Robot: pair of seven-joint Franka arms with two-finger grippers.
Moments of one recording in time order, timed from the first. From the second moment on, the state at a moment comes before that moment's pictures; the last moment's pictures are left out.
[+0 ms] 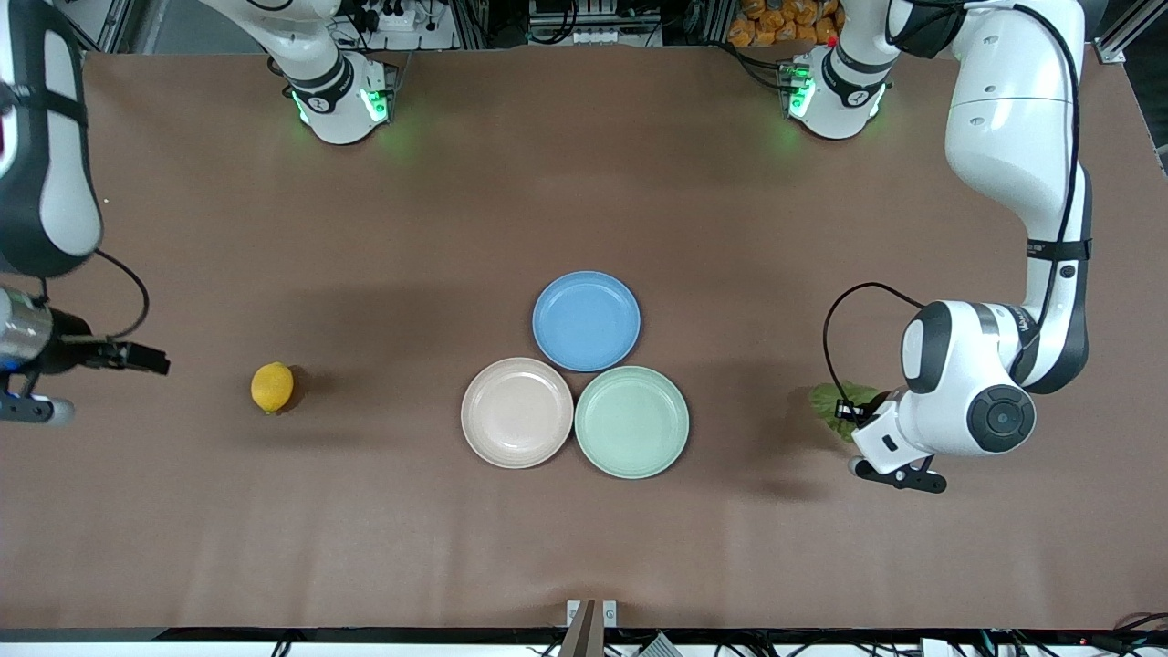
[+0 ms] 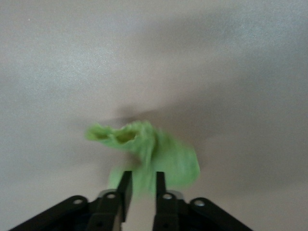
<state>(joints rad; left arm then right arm) -0.18 0.76 0.05 -1.34 -0.06 1.91 0.10 -0.19 0.33 0.08 -1.53 -0.07 1.79 0.01</state>
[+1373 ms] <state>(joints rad) -0.19 0.66 0.04 -1.31 -0.05 1.90 -0.21 -0.07 0.07 0.10 -1.88 -0.04 1.88 -0.05</state>
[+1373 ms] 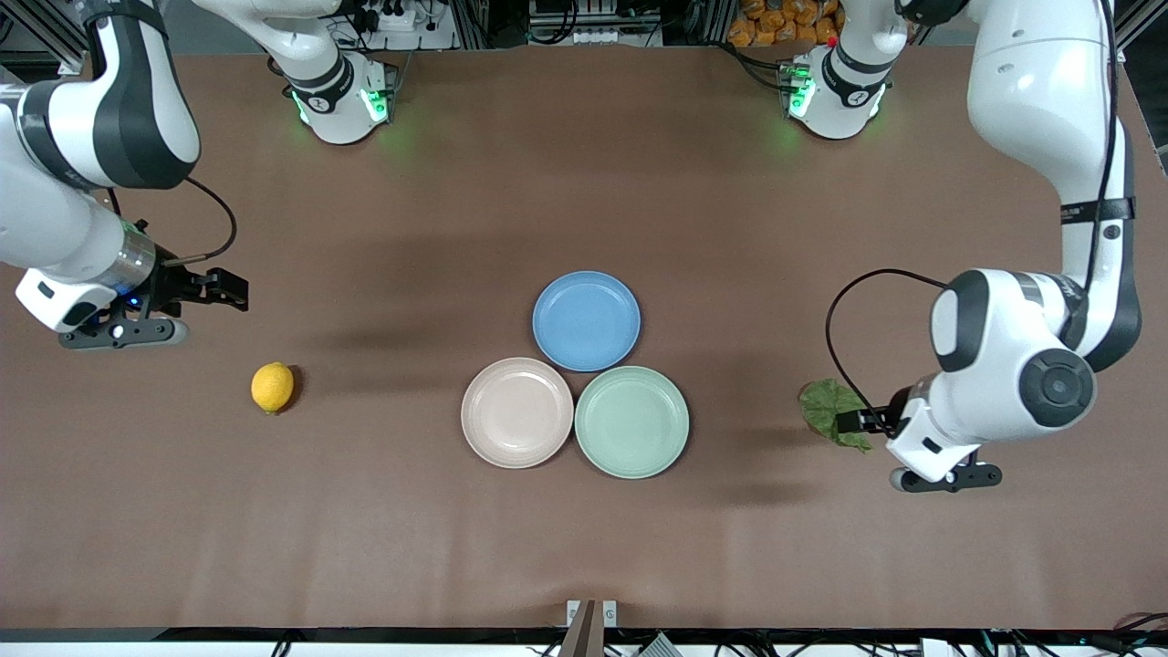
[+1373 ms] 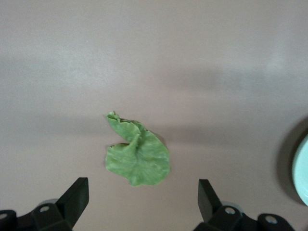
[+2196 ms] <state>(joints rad) -0.18 0.47 0.06 -1.31 0.06 1.81 -0.26 -0.06 0.04 0.09 -1.85 -0.04 1.85 -0.05</state>
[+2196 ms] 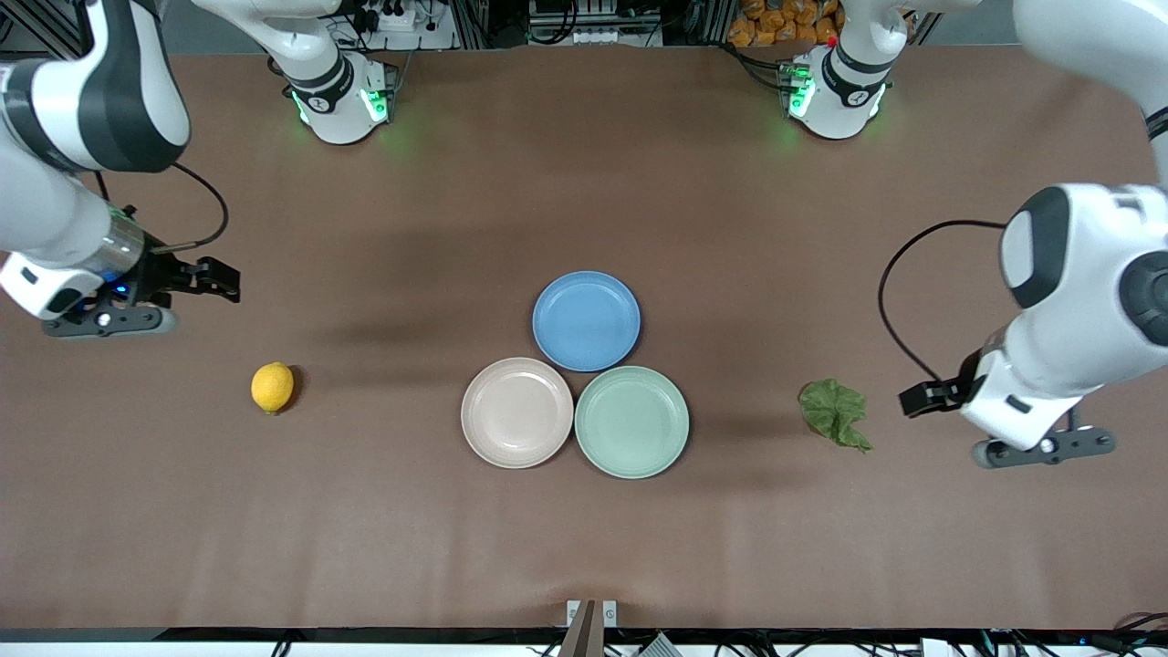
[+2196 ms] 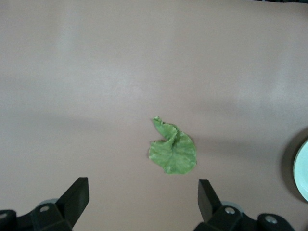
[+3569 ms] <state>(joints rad) -0.05 0.31 0.05 -1.31 0.06 1.66 -0.24 -0.16 0.02 0.09 -1.51 0.07 1.65 0.00</state>
